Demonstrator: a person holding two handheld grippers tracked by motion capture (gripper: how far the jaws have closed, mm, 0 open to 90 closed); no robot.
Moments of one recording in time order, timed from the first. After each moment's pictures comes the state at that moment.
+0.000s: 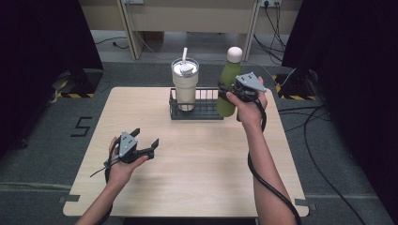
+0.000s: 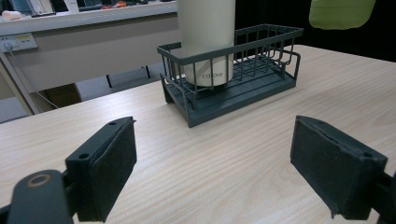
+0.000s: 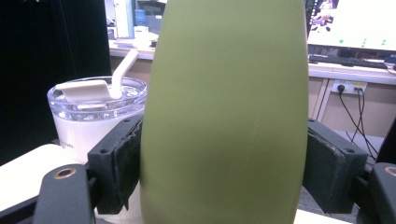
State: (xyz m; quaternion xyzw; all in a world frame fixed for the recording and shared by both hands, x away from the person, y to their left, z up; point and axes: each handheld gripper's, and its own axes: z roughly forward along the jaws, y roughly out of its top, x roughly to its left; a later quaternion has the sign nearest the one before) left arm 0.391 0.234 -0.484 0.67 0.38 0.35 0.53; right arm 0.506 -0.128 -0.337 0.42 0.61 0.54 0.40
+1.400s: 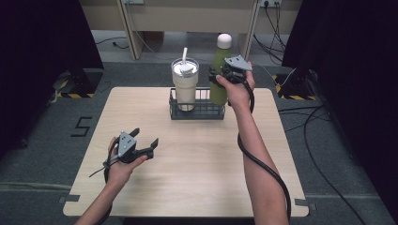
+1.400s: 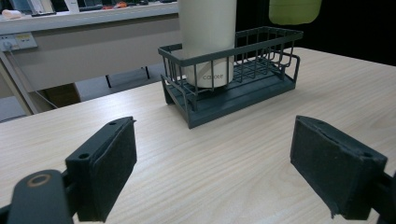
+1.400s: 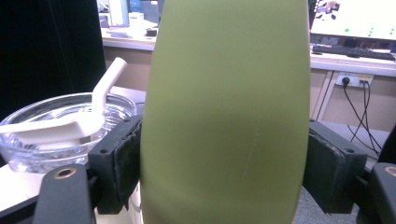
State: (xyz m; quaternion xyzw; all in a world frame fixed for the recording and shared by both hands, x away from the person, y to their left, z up) left arm 0.390 0.236 -0.483 0.67 0.39 0.35 0.53; right arm 0.562 -0.099 -0.320 0.43 0.62 0.52 0.39
